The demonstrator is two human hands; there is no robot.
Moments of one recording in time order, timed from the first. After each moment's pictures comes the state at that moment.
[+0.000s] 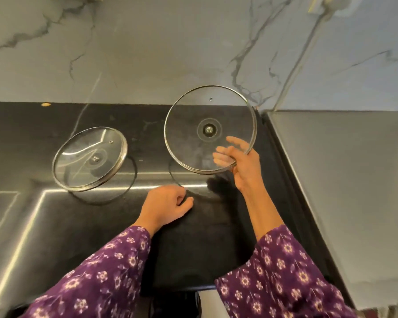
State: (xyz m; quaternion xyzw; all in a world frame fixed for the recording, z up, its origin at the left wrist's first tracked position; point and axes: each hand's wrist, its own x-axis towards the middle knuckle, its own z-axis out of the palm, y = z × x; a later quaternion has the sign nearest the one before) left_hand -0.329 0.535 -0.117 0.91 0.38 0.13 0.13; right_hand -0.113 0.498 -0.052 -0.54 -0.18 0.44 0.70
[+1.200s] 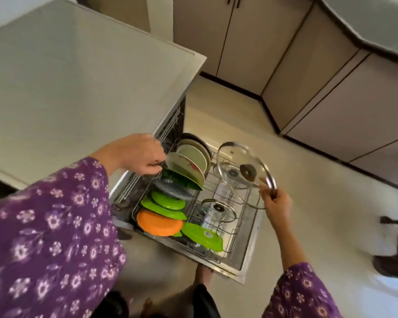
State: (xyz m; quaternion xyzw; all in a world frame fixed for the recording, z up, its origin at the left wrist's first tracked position) left_hand 0.118 0.174 -0.103 0.87 -0.49 -0.04 -0.02; right_hand 0.015 -0.214 -0.205 -0.87 0.21 -0.02 0.44
